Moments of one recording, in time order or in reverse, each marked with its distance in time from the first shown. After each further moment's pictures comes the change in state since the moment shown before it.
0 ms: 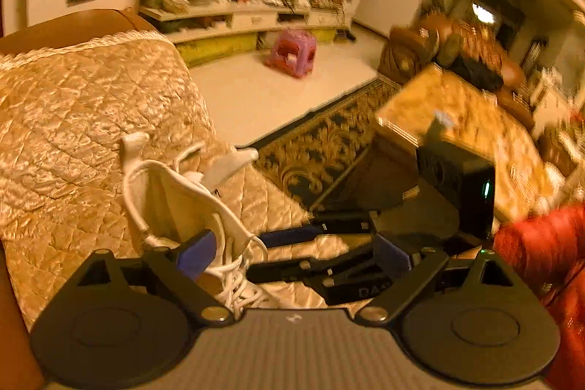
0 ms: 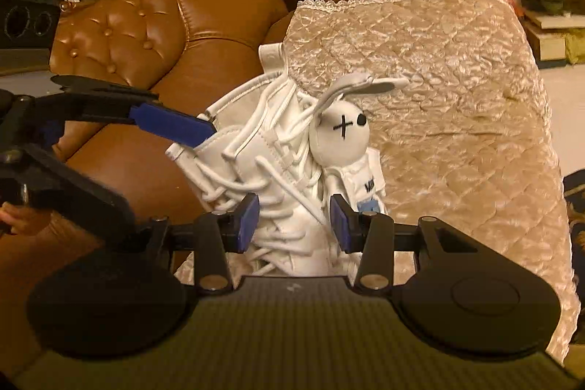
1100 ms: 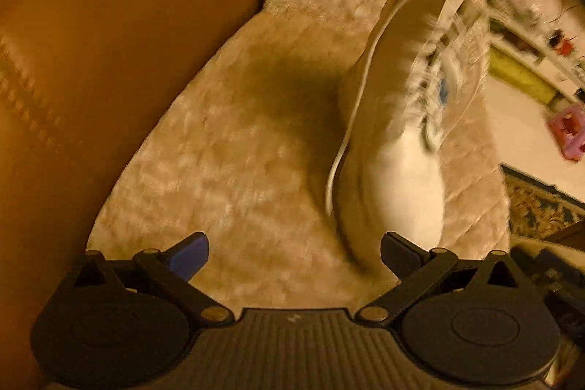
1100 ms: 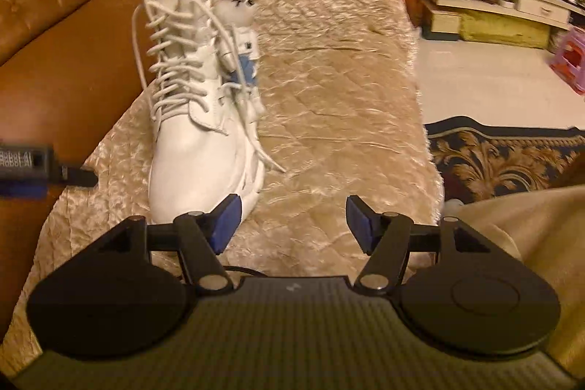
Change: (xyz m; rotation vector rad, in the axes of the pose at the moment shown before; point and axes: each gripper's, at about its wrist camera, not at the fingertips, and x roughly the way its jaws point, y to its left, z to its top) left arm 0.061 -0.118 -0.153 -0.800 0.039 0.829; right arm -0.092 -0.006 -0.104 -0.011 0.090 -0.378
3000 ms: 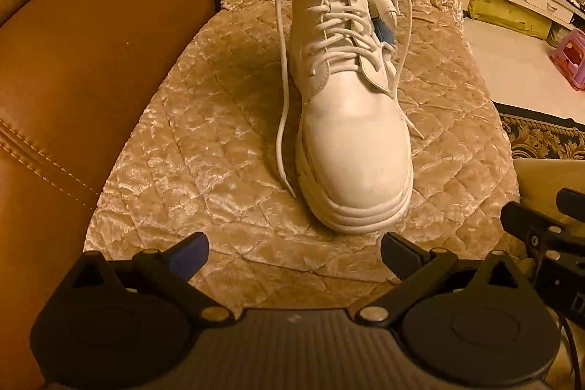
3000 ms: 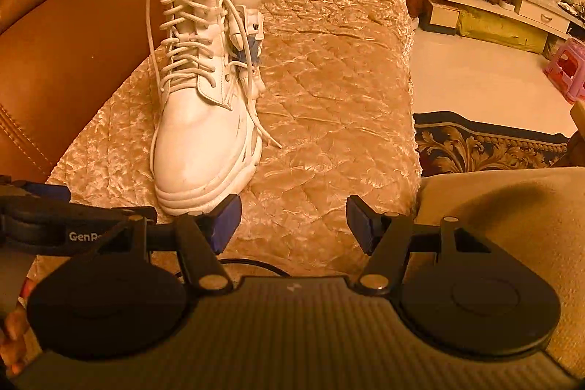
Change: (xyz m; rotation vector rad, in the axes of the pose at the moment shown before) left arm 0.013 -0.062 -0.025 0.214 -0.012 0.089; right arm -0.014 0.011 0.004 -0.113 0.109 -0.053
